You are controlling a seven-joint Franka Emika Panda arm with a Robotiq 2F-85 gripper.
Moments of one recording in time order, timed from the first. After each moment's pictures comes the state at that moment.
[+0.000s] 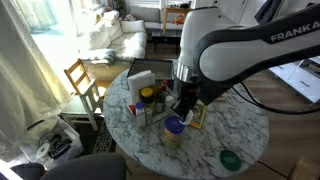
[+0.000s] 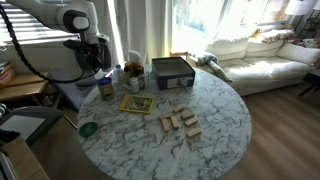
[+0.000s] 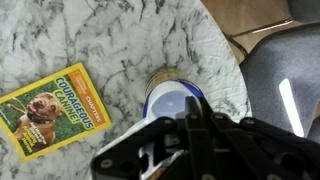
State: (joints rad) arm 0.16 0.19 0.13 -1.97 0.07 2.12 0.17
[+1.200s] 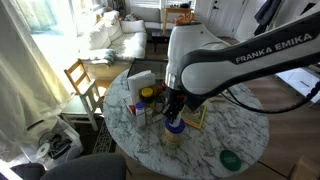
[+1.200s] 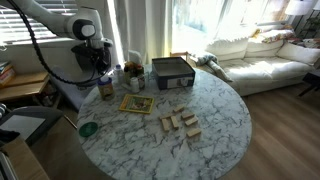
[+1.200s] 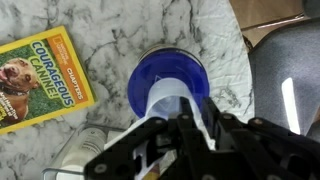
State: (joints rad) arm 0.17 0.32 0.13 -1.89 0.03 2.20 0.12
